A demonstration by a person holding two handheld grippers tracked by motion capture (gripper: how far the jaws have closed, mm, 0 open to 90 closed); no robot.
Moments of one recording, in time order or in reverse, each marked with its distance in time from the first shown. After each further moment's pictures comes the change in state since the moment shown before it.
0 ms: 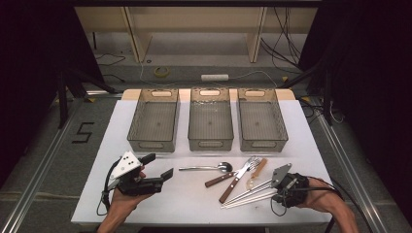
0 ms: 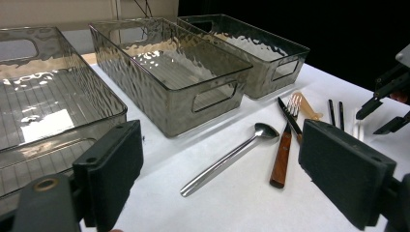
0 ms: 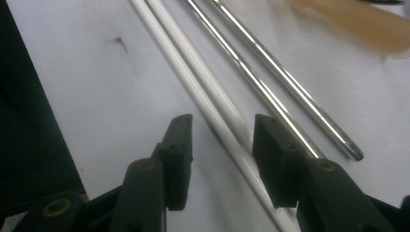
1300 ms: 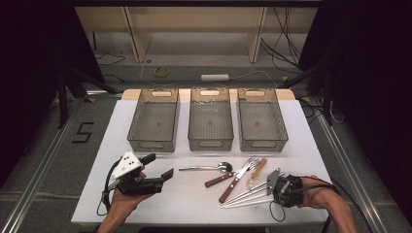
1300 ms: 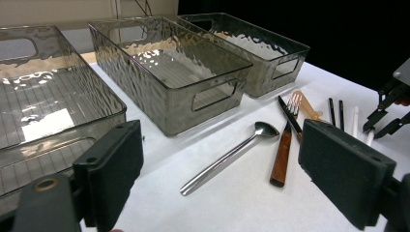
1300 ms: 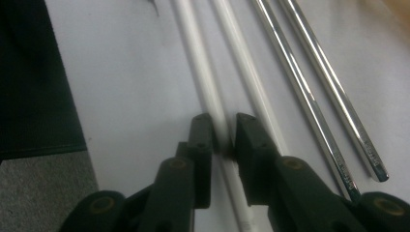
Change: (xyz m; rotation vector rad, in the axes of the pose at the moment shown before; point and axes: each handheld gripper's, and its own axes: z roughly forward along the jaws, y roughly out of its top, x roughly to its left) left arm 0.000 0.000 0.000 0.009 0.001 0.007; right arm 0.003 0.010 0.009 0.133 0.058 -0.182
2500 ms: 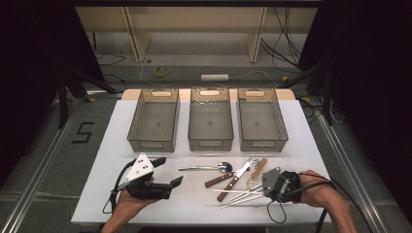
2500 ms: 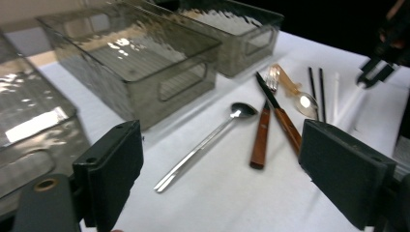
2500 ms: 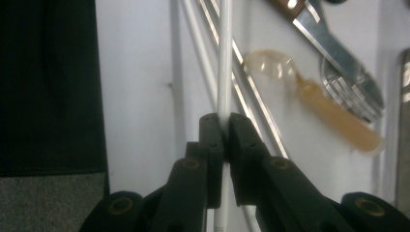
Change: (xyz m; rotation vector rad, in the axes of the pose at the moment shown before) left arm -0.019 0.002 0.014 0.080 -0.070 0.113; right arm 0.009 0.023 -0.038 -0.133 -0.055 -0.120
